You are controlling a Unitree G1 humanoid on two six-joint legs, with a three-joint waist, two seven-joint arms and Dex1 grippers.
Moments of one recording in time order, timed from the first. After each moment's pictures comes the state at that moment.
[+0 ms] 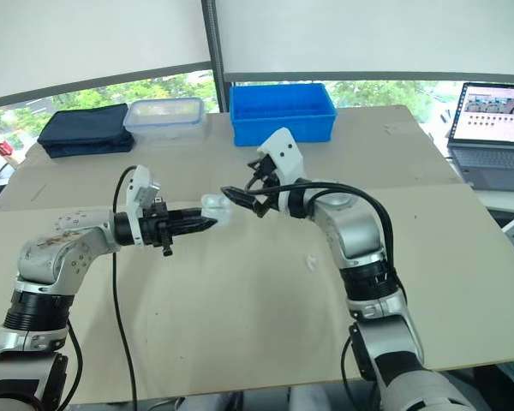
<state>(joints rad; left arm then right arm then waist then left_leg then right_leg) -0.56 0.63 0.03 -0.04 -0.55 0.69 -1.05 -0.83 -0.26 0.10 0.04 0.22 0.62 0.71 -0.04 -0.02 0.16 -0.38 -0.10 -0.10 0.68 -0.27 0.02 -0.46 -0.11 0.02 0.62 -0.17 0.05</state>
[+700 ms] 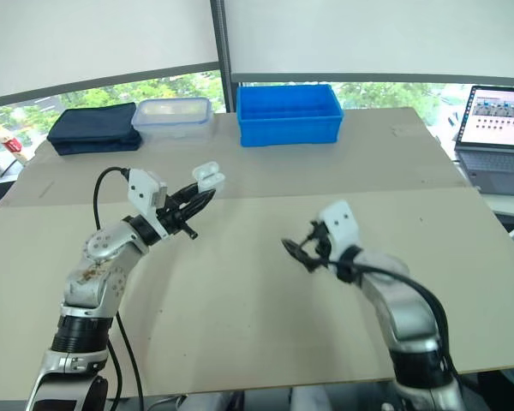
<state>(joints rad) -0.42 0.36 0.07 -0.09 -0.31 0.27 -0.60 -0.21 -0.42 -0.01 -0.41 0.23 0.73 0.51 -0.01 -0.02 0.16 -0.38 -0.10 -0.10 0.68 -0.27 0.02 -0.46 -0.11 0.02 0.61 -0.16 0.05</state>
